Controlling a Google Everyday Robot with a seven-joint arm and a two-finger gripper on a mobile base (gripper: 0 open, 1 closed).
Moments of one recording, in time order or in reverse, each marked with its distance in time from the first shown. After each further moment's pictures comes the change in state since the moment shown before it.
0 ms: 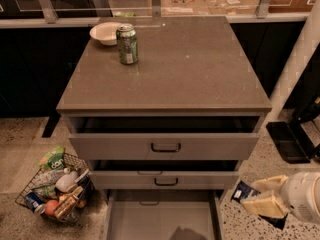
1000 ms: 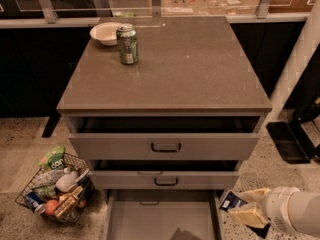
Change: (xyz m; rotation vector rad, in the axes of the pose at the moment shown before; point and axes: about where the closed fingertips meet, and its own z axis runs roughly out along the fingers) arm 0.032 0.012 0.052 0.044 0.033 -0.001
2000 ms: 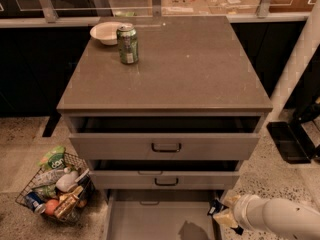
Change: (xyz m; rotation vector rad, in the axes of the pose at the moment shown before) arm 0.075 -0.035 0.147 0.073 0.112 -0.113
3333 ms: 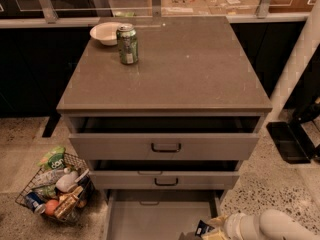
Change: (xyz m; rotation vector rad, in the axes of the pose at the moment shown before) arm 0.050 0.055 0.103 -0.312 -0.155 0.040
